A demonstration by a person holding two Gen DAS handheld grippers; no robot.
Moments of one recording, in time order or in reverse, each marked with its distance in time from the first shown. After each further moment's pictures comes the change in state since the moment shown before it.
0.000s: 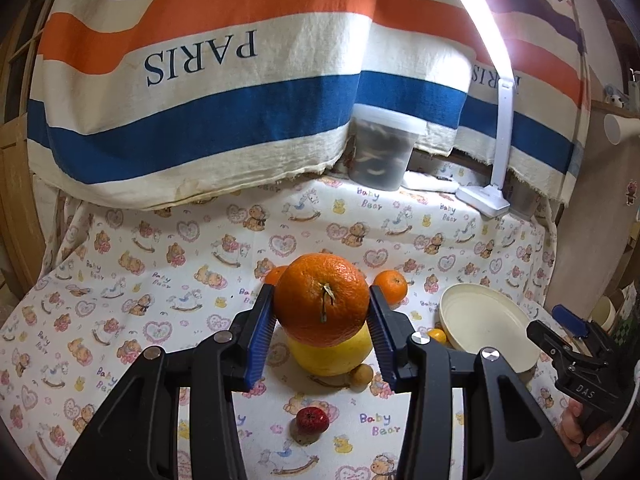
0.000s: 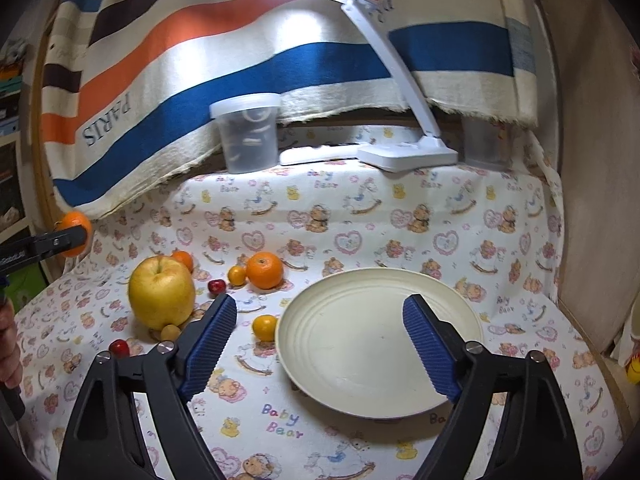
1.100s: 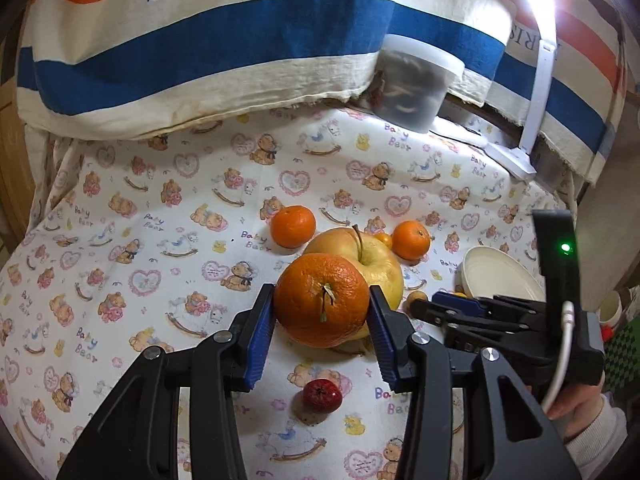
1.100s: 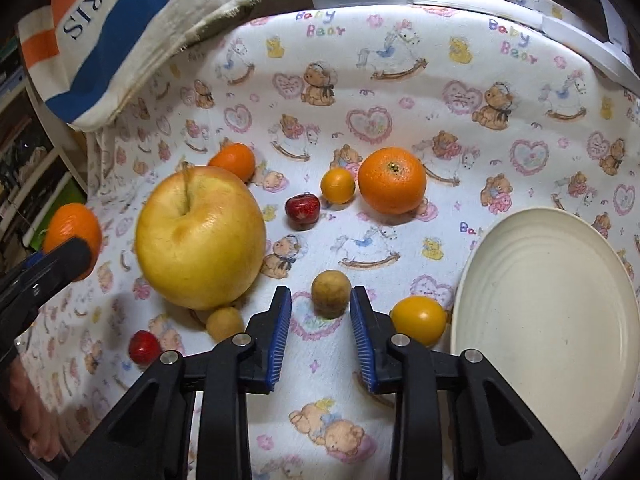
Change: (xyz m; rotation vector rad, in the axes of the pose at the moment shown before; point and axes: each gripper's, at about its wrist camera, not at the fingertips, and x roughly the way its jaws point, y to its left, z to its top) left arm 0.042 0.013 -0.017 -0.052 0.187 0.016; right arm 0.159 0.083 -0.002 -0.056 0.518 0.205
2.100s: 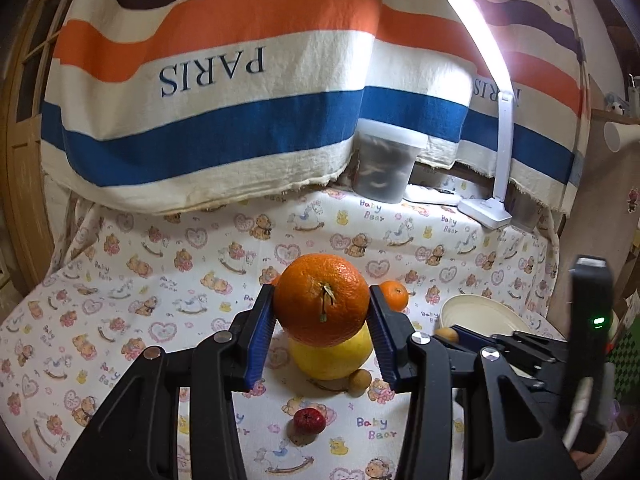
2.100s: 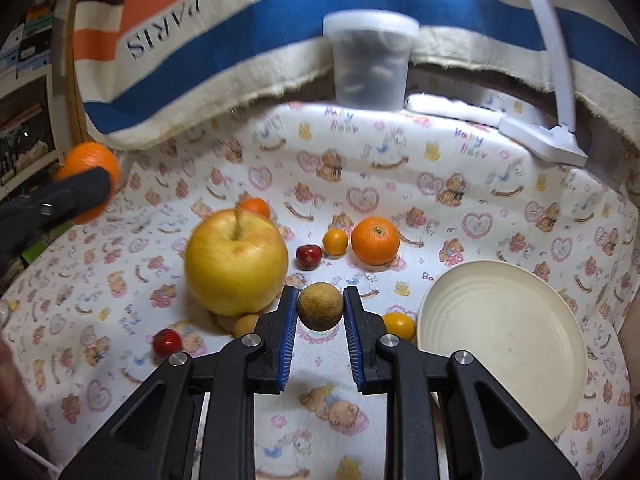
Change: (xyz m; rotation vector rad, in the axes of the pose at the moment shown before) left arm -0.056 -0.019 0.000 0.039 -0.266 0.005; right arm -0.084 0.030 -0.031 -0.083 -0.294 -0.093
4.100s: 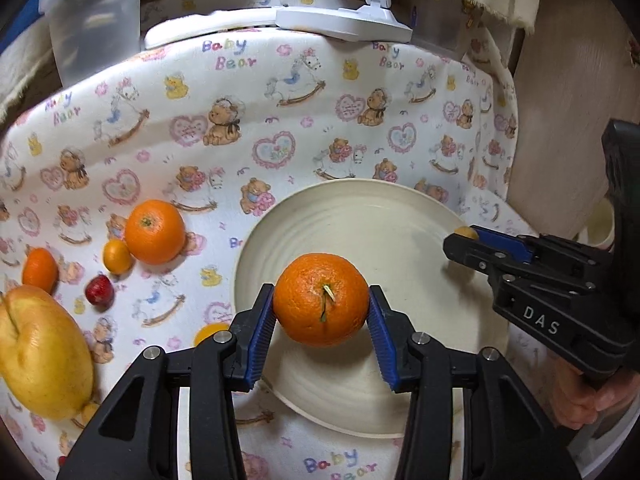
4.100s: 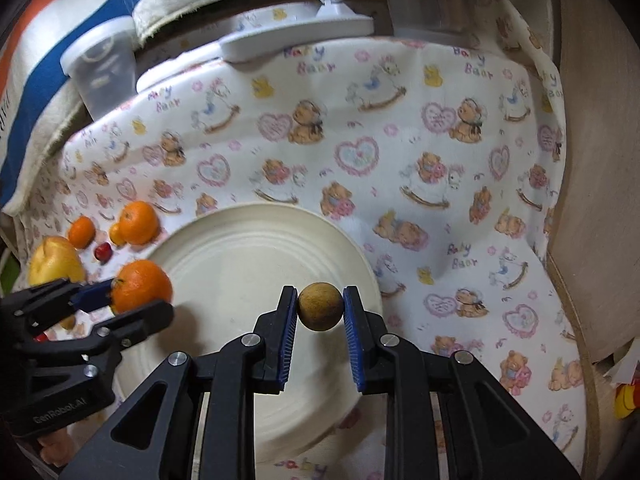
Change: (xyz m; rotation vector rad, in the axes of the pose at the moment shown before) left arm 0.168 -0.200 -0.047 0.273 0.487 -0.229; right arm 0.008 -0.225 -0.038 0.288 0.188 -0.178
